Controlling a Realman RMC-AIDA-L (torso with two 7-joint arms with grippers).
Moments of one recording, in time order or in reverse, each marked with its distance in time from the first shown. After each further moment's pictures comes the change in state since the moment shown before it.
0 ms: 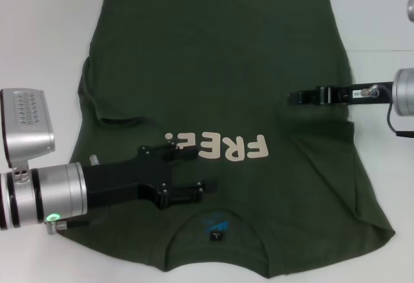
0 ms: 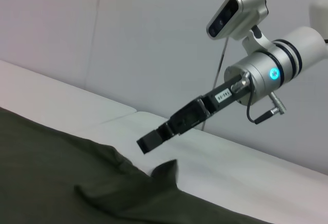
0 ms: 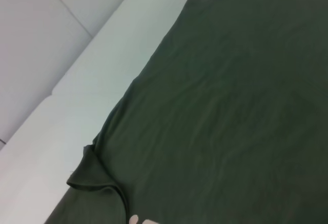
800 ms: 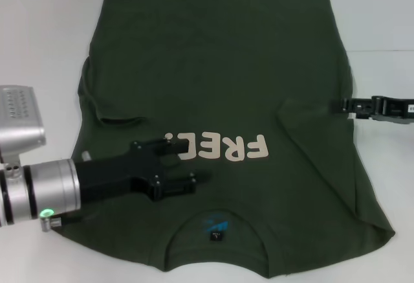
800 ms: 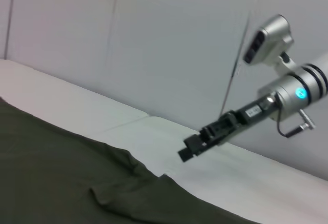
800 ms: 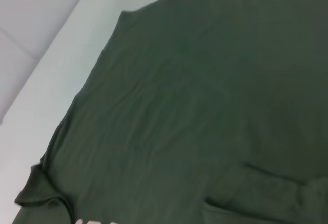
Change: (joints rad) left arm 0.001 0.002 -0.038 0.005 0.006 -0.001 -0.020; right arm -0.118 -0.056 0.062 -0.011 0.007 -0.017 0.052
